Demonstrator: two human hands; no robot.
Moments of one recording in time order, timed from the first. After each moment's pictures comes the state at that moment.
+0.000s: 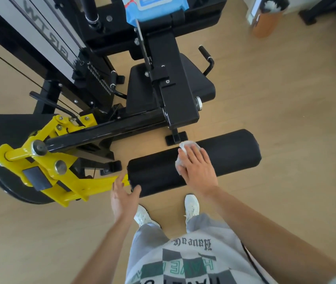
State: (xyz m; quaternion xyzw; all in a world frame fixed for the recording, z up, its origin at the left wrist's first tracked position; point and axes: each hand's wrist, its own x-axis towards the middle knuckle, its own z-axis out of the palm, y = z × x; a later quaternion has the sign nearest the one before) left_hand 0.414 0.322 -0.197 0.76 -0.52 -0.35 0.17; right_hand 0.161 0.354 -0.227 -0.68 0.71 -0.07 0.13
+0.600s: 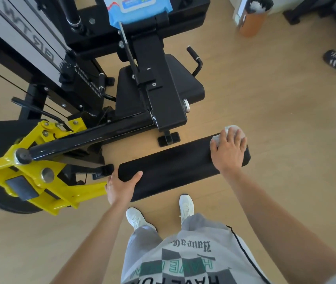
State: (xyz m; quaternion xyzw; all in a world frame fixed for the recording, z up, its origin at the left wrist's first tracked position) left_hand 0.390 0.278 -0.211 0.78 -0.51 -0.35 0.08; right_hand 0.059 0.339 -0.215 -0.41 0.90 -0.04 0.16
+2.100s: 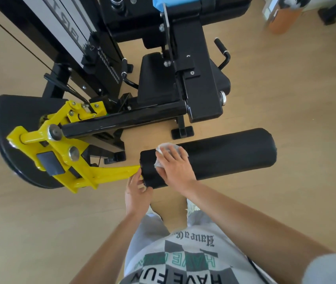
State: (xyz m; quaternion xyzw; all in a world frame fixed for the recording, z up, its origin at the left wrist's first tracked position) left_hand 0.424 0.331 -0.198 0.73 -0.49 -0.45 0.17; right_hand 0.256 0.312 -0.214 -0.74 0.64 -0.04 0.19
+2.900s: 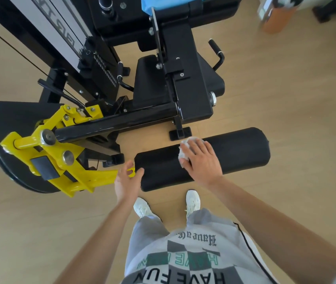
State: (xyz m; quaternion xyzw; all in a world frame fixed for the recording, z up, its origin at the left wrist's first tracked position) left_hand 0.418 0.292 -0.195 0.75 -0.49 -0.40 0.19; right_hand 0.166 0.331 -0.216 -0.69 0.71 -0.04 0.14
